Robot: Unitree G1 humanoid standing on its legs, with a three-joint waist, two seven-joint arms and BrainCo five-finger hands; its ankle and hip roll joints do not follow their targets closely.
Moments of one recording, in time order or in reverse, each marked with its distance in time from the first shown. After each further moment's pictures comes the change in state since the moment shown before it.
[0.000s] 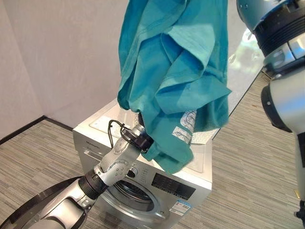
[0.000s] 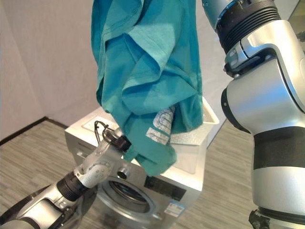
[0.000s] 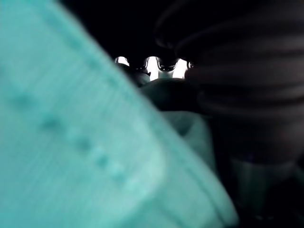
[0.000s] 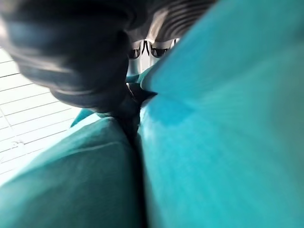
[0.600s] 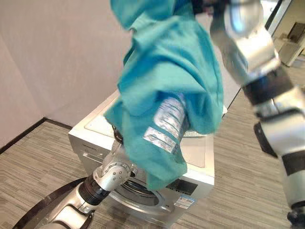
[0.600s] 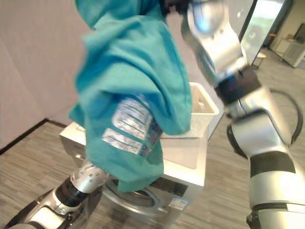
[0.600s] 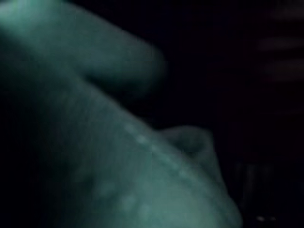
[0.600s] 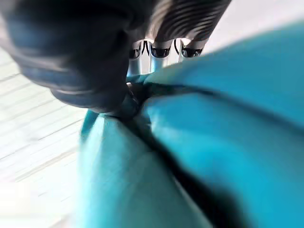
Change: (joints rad) left arm 0.089 -0.102 0.175 -0.196 -0.066 -0.077 -0.022; right arm 0.616 -0.100 -0.301 -0.822 -0.296 -0.045 -0.013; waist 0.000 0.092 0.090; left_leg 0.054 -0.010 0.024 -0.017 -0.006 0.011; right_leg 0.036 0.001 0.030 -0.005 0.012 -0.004
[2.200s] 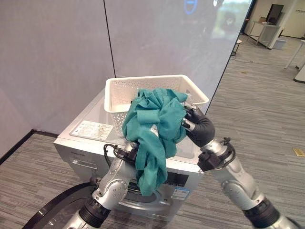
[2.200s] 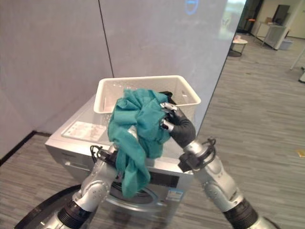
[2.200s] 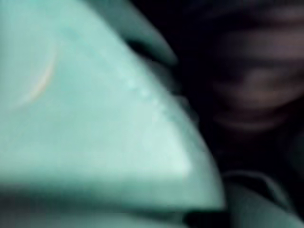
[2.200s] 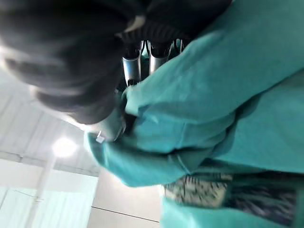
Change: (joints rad) left arm 0.235 -0.039 0.033 0.141 0.145 0.156 0.110; right arm 1.154 0.061 -0.095 -0.642 0.311 0.173 0.525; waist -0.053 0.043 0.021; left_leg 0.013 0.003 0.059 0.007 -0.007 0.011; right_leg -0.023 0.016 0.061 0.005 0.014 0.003
